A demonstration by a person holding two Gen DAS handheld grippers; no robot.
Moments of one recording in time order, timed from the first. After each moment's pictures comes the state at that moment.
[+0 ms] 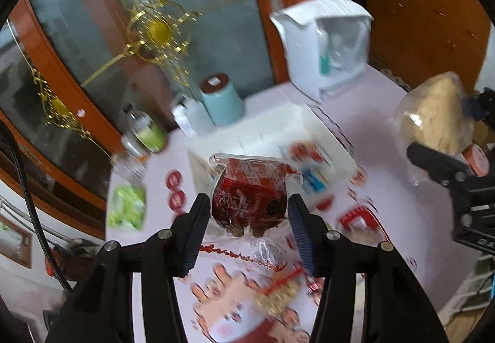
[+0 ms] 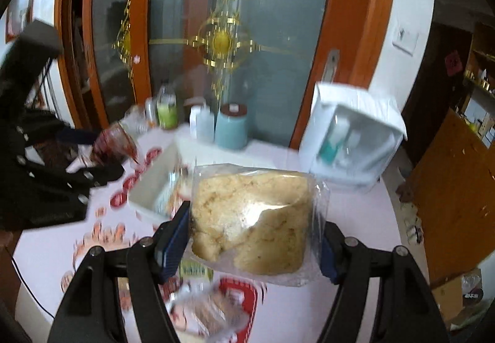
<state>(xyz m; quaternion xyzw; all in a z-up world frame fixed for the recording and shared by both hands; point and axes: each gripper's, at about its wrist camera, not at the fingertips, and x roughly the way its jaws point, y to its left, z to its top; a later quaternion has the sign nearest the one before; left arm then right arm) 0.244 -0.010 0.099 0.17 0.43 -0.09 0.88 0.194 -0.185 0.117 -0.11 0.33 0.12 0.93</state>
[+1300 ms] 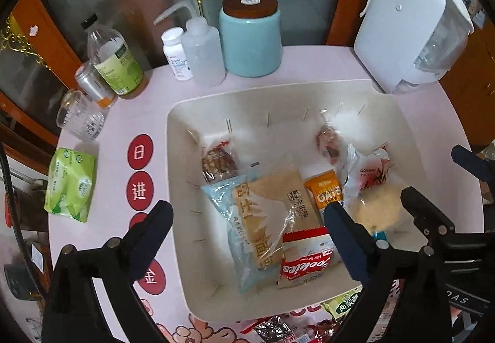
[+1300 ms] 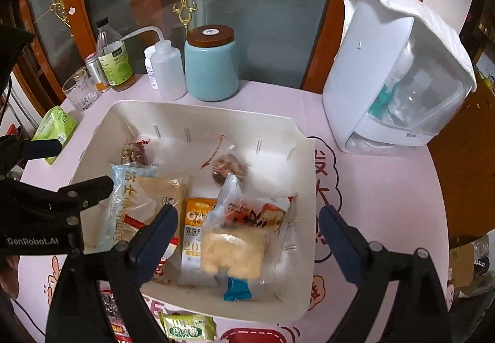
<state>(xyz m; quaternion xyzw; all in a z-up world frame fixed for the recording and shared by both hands) 0.422 0.035 -0.069 0.05 0.56 -0.05 0.83 0.369 -0.142 -0.032 -0.08 0.48 0.07 0.87</state>
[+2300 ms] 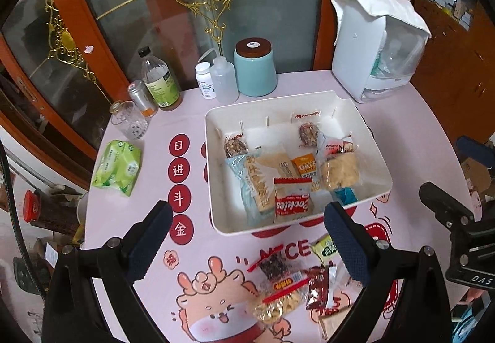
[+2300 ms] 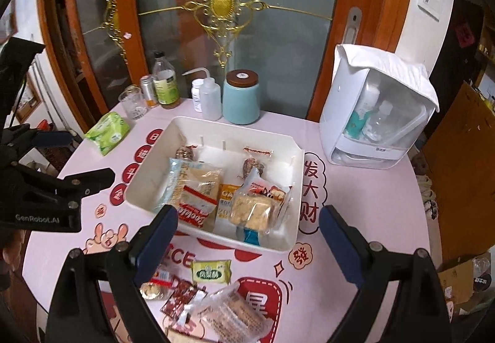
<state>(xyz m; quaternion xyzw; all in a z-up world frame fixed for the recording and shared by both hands) 0.286 0.037 0.042 0.06 0.49 -0.03 0.87 0.242 -0.156 0.068 -0.09 0.42 0.12 0.90</state>
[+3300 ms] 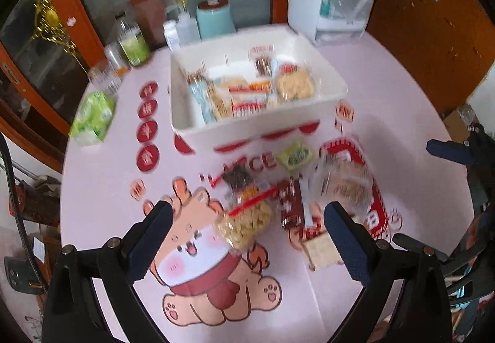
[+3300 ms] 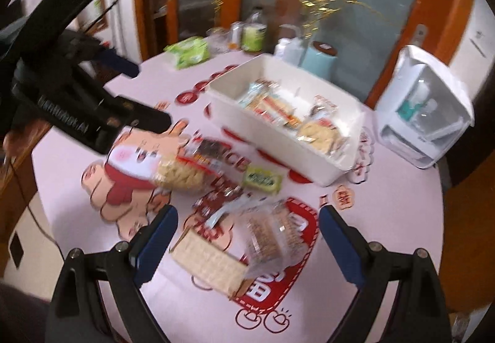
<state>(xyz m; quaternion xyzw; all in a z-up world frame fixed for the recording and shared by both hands) 0.152 0.017 -0.019 0.07 0.54 -0.10 0.84 0.084 -0.146 -0.009 -0.21 0.42 0.27 0.84</state>
